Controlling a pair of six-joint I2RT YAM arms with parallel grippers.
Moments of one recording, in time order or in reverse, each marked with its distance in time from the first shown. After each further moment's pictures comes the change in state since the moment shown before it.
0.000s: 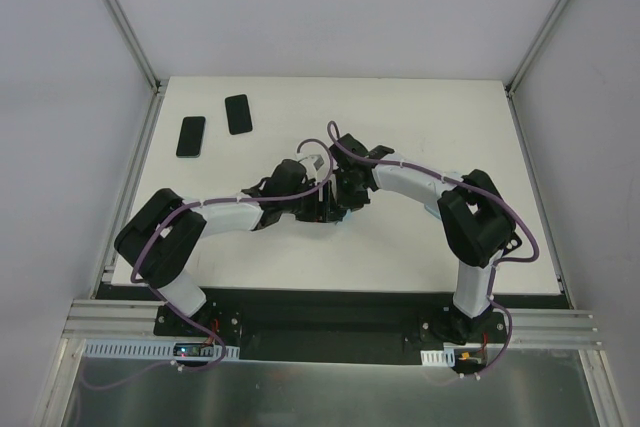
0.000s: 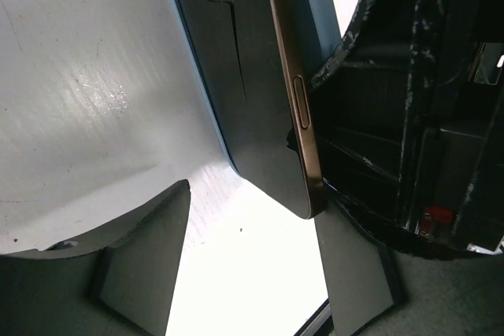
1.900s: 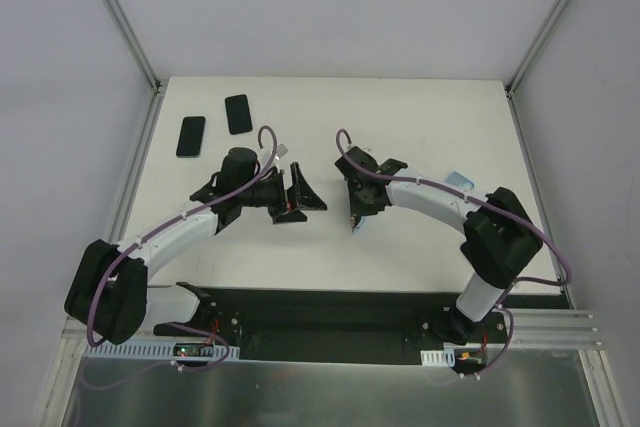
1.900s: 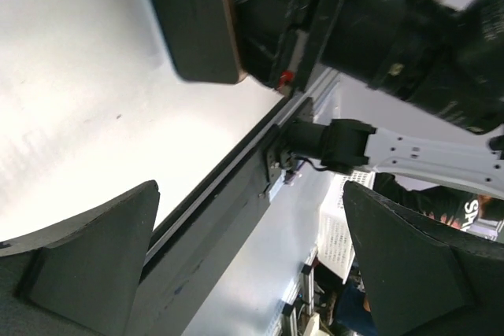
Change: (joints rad) left arm 0.217 -0.373 -0.051 -0.180 0.448 -0.289; right arm 0.042 -0.205 -0.158 -0.006 0.240 0.027
